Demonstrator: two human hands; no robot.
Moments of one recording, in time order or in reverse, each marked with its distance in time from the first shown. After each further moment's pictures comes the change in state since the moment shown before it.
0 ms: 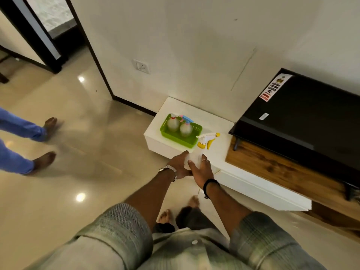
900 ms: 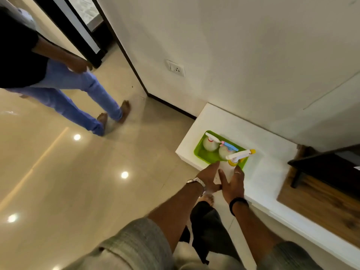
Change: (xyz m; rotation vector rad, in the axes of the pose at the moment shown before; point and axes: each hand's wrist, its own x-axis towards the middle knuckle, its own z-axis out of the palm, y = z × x) left_hand 0.188 -0.032 -0.092 0.006 -0.041 -0.064; right_hand 0.229 -0.032 0.059 0.045 0.078 -0.021
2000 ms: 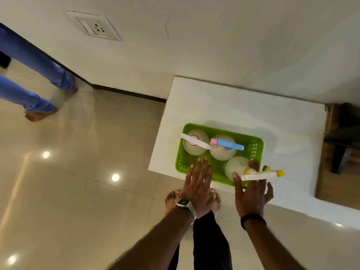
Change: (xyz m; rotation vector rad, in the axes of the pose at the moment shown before) left_hand 0.182 -0.156 0.082 0.652 -0.037 0.247; right_hand 0.131 0.165 0.088 -0.374 0.395 0.098
